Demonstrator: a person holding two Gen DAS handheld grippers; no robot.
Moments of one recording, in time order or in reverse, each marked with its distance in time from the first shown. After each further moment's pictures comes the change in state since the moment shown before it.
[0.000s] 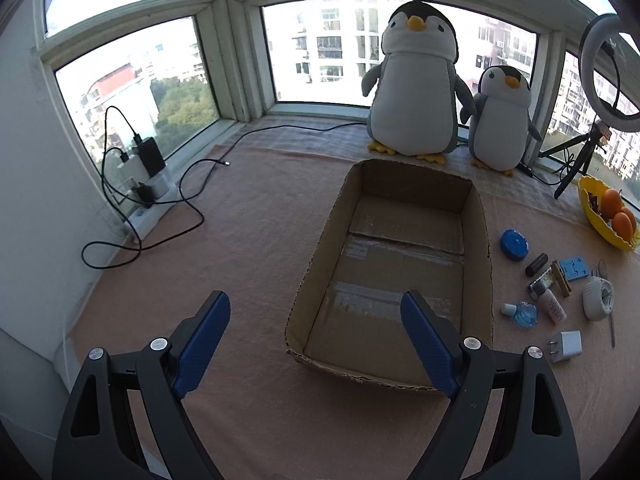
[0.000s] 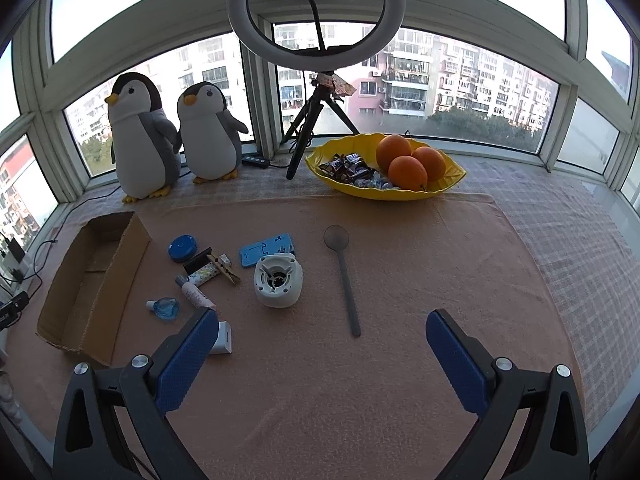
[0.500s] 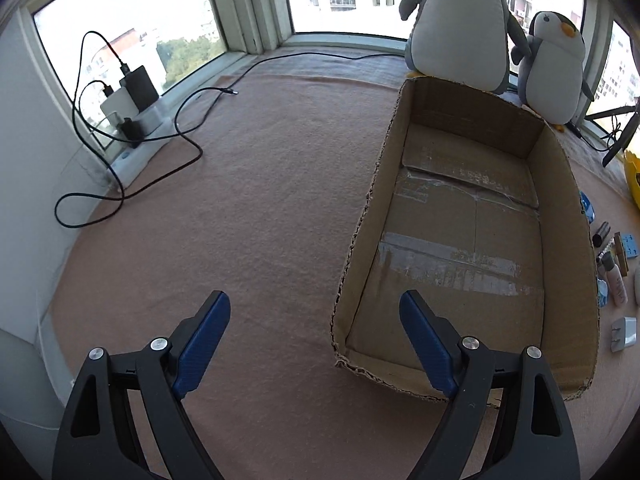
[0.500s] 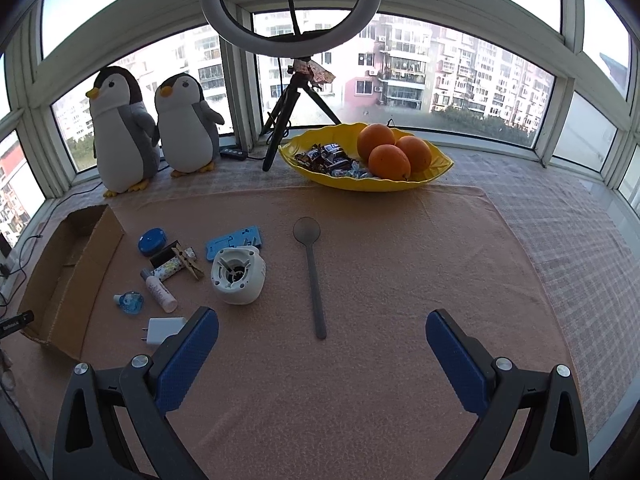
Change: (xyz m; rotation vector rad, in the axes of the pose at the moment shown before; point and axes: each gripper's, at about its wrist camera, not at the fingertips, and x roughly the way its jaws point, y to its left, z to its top) left arm 0.082 0.021 -0.023 -0.014 0.185 0.037; right arm 0.029 -0.035 -0.007 -0.006 0.011 -0.017
